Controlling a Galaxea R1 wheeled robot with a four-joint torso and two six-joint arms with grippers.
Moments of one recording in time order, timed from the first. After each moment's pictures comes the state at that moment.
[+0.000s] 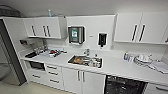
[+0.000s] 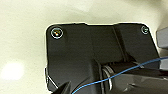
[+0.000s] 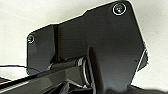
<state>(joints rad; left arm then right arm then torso) 1.47 2.97 -2.68 0.04 -0.04 0.00 -1.52 3.04 -2.73 -0.22 0.05 0.41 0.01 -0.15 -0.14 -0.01</state>
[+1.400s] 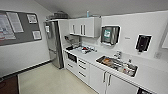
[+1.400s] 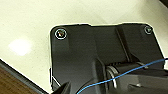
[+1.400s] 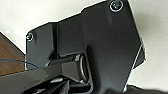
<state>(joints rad) 1.47 2.96 -2.69 0.04 -0.05 0.00 -1.56 3.01 -2.69 -0.22 0.09 0.40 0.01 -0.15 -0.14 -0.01</state>
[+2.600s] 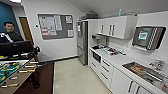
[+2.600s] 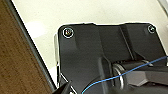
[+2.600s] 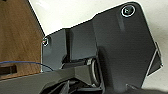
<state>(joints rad) 1.48 2.86 -2.58 0.04 -0.06 0.00 -1.57 2.89 -2.48 -0.24 0.17 0.40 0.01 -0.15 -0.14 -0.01</state>
